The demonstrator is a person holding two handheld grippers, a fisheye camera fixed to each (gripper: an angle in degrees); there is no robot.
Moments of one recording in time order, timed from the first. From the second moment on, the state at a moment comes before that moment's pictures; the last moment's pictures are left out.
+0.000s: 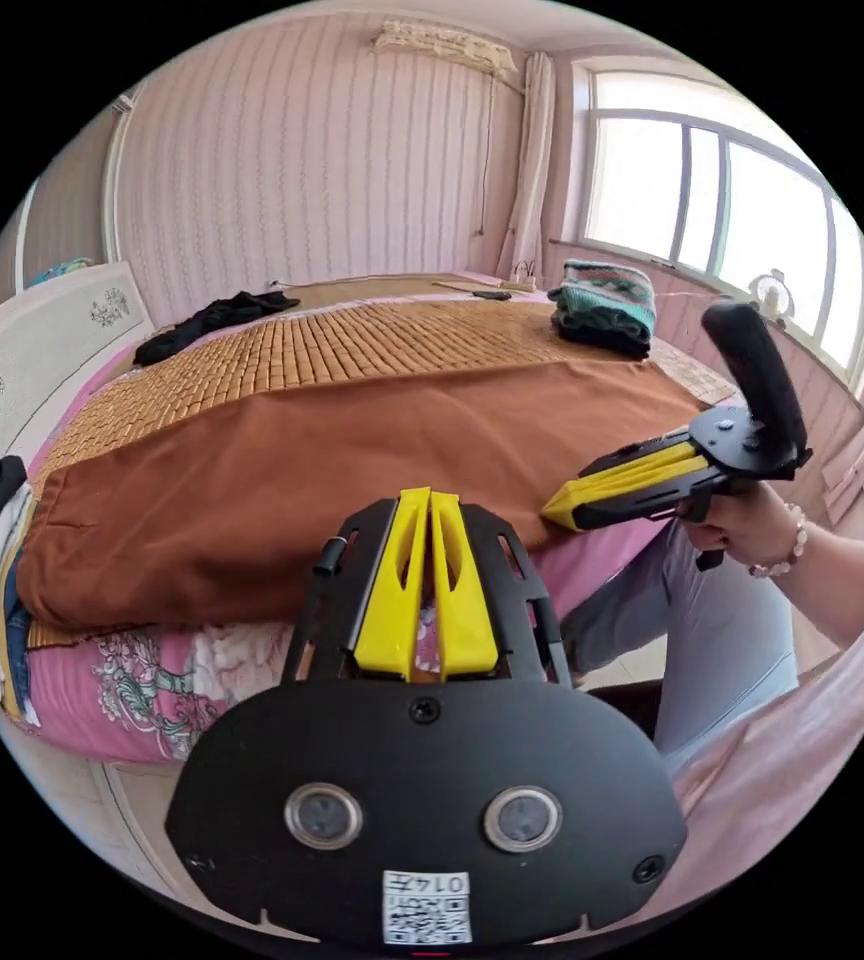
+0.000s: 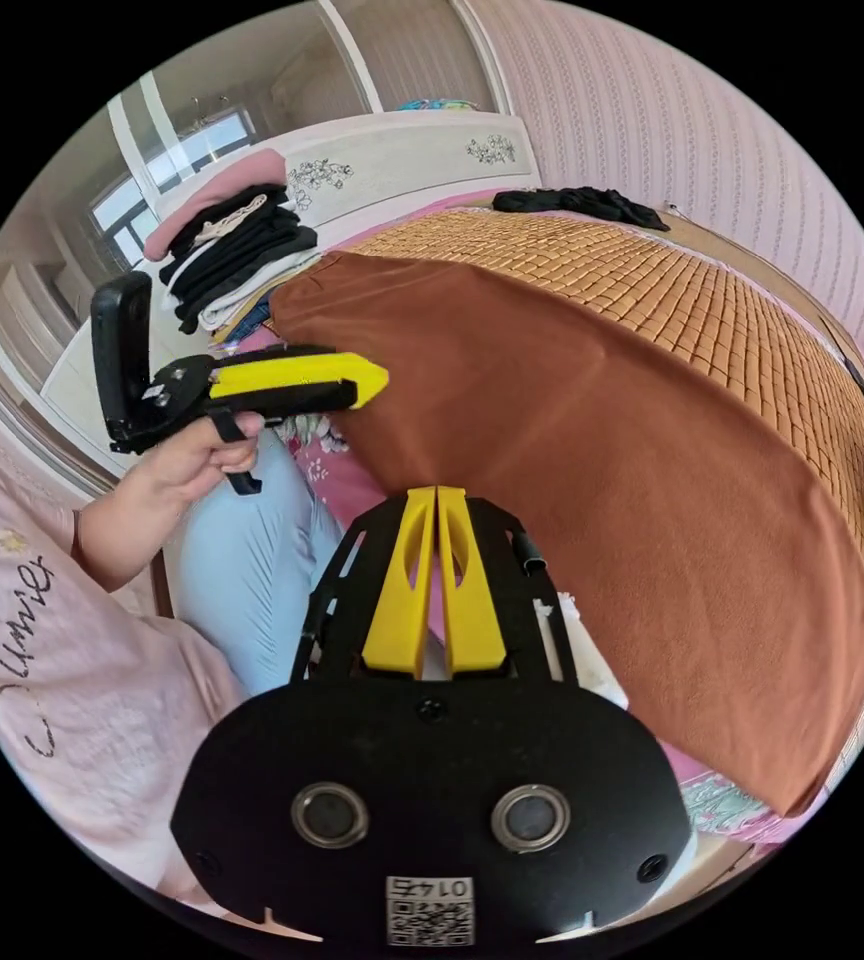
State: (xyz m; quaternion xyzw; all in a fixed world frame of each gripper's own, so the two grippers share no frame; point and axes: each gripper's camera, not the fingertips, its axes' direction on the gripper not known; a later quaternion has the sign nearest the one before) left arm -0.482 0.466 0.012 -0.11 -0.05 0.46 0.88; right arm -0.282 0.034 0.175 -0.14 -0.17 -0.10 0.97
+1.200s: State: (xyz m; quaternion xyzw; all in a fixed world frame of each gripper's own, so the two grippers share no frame) left arm -0.329 0.524 0.107 -0.22 0.13 0.47 0.85; right arm 0.052 0.204 0.013 0.15 -0.01 0.28 0.95
